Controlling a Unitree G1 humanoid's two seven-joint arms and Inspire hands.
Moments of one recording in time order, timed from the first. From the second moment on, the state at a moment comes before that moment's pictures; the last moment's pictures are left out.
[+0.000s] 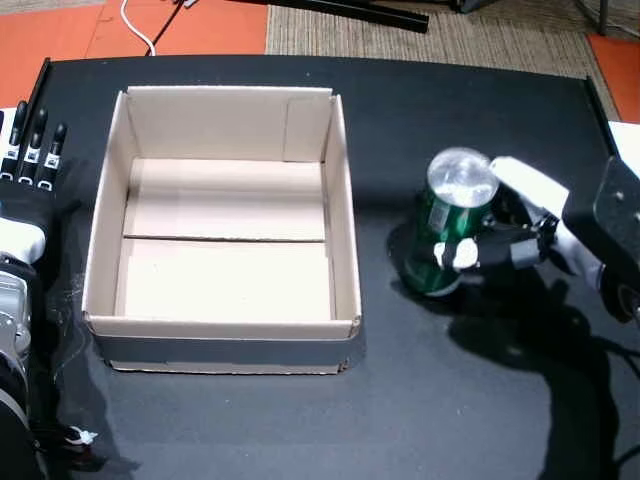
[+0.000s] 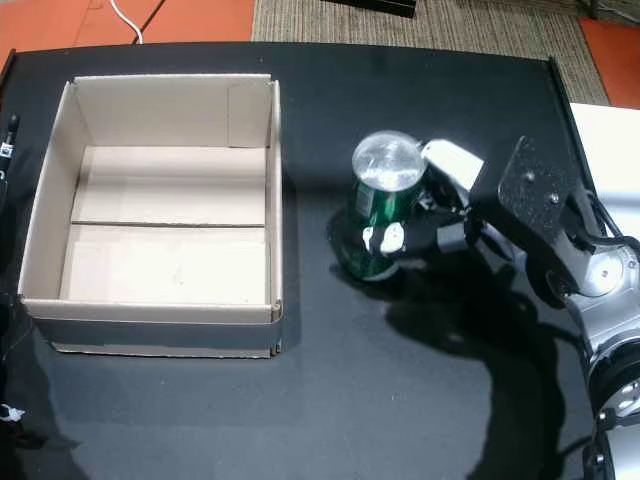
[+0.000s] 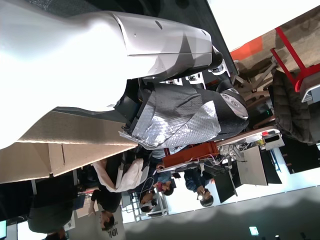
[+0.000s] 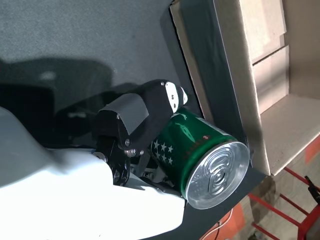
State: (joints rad) left arm -0.90 0.26 0.87 1.32 -0.66 -0.07 -0.28; right arm -0.85 -0.36 0.03 1.32 -0.23 -0.52 0.46
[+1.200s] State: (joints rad) left arm -0.91 0.26 0.87 1.32 -0.66 -0.07 -0.26; right arm -0.91 -0.37 -0.02 1.30 -0.20 -0.73 0.31
